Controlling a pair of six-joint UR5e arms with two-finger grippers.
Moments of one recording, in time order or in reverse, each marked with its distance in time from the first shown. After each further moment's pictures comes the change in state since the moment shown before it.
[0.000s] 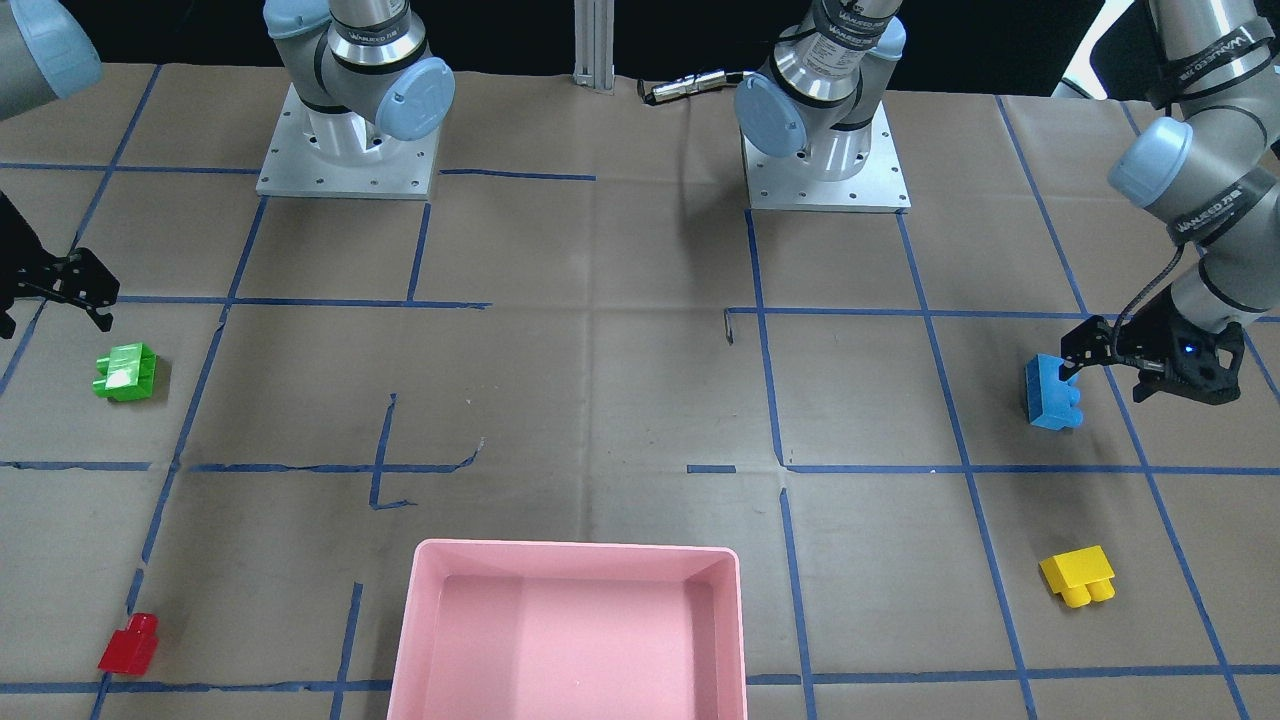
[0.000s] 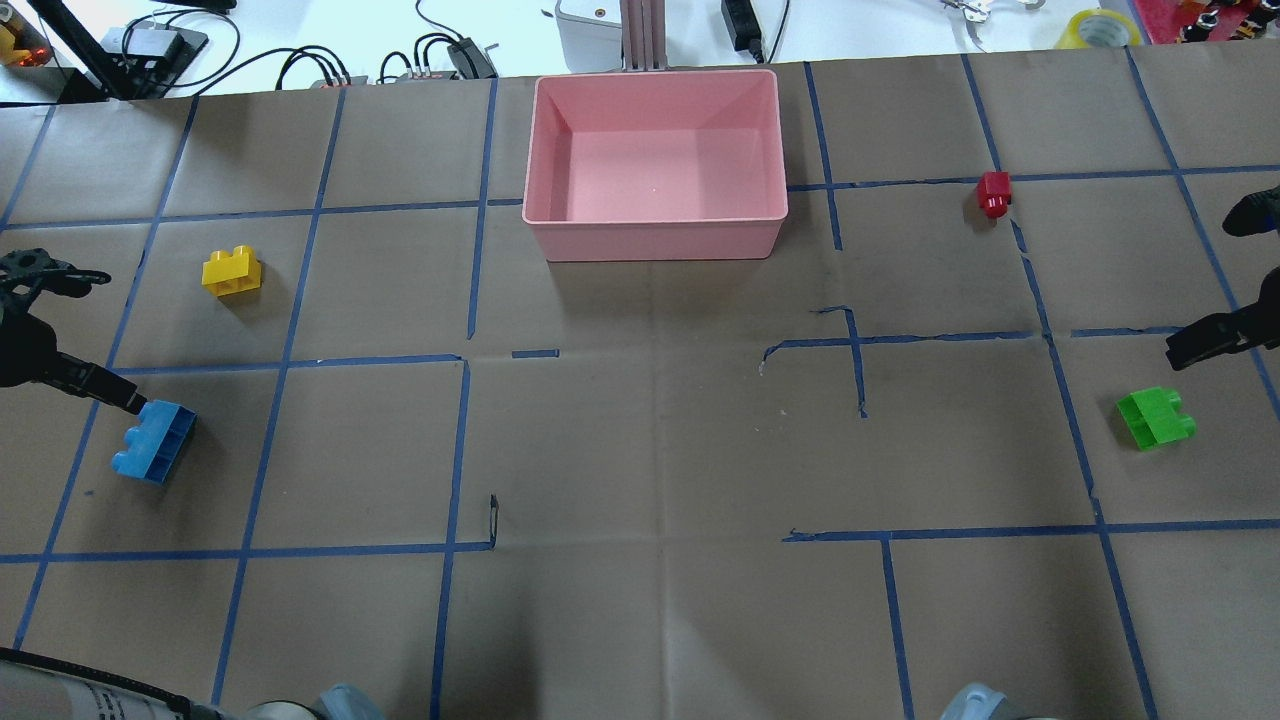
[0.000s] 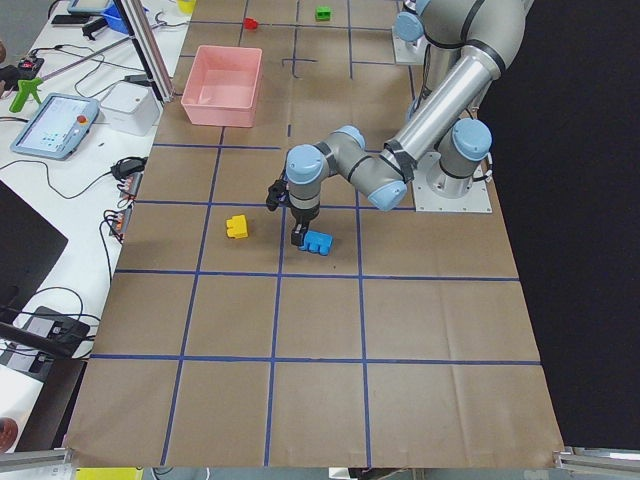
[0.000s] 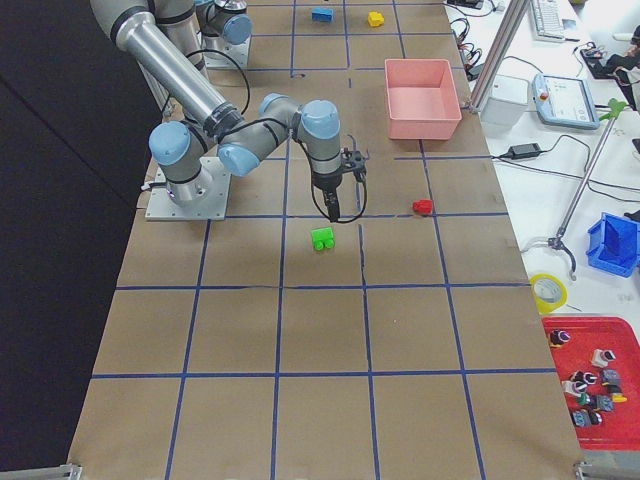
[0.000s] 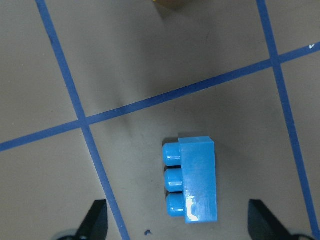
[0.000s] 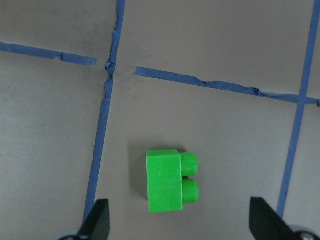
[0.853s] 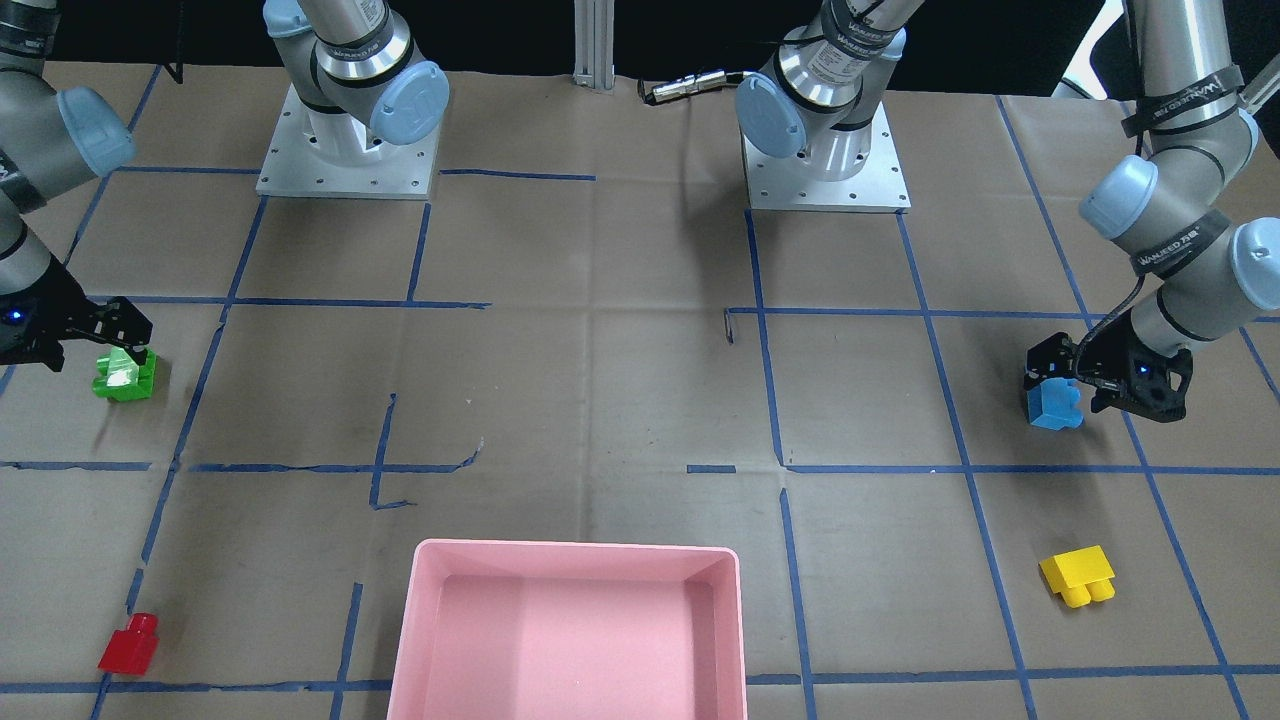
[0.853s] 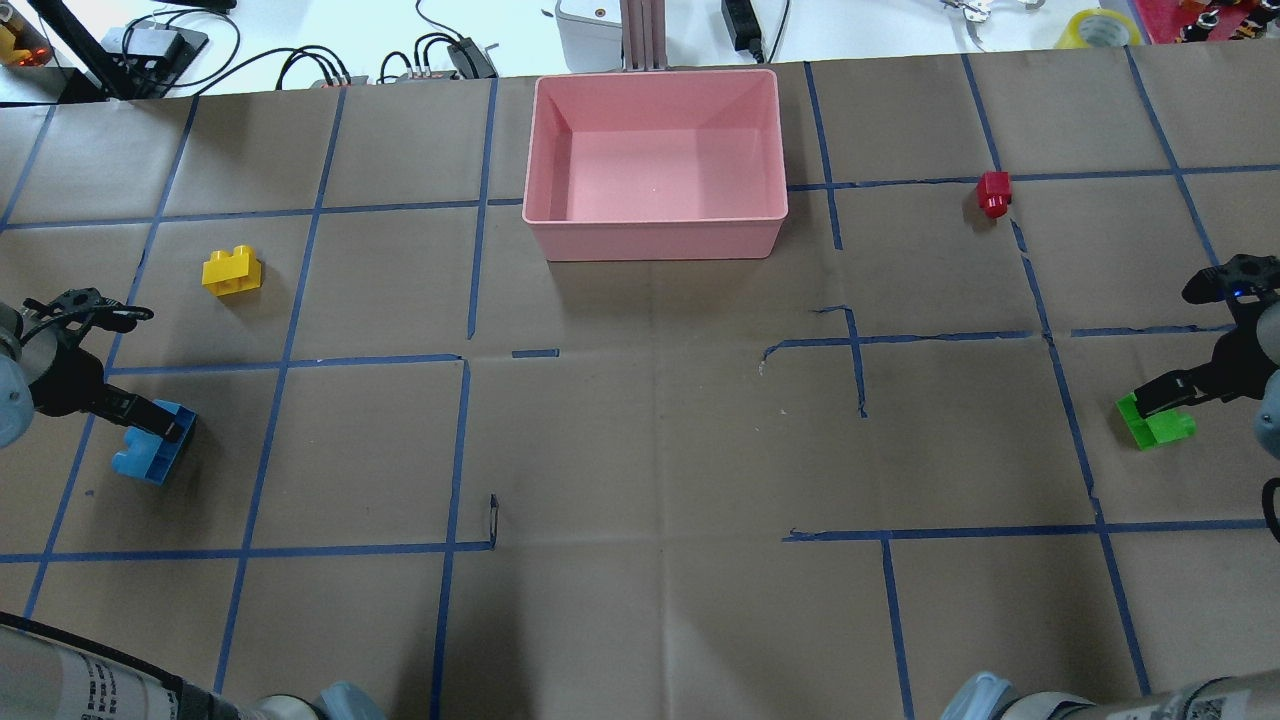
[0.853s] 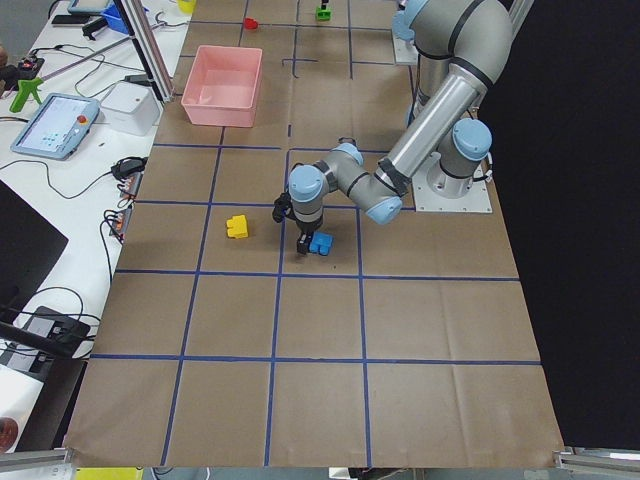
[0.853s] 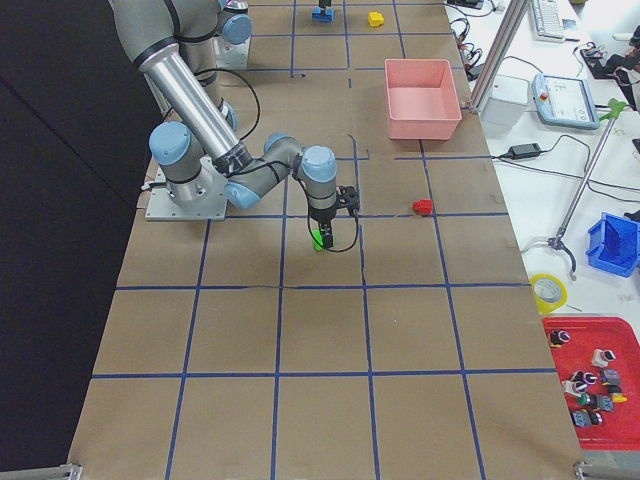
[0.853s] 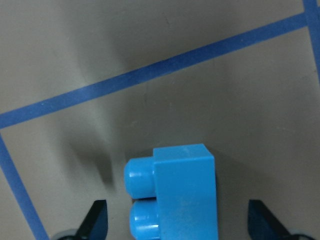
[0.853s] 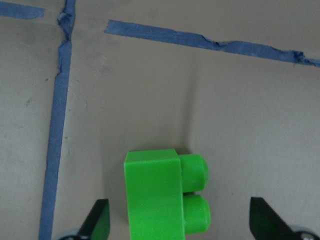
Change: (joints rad) left arm 0.004 -0.063 -0.041 0.041 0.000 0.018; right arm -0.050 0.161 0.115 -0.253 0.000 -0.025
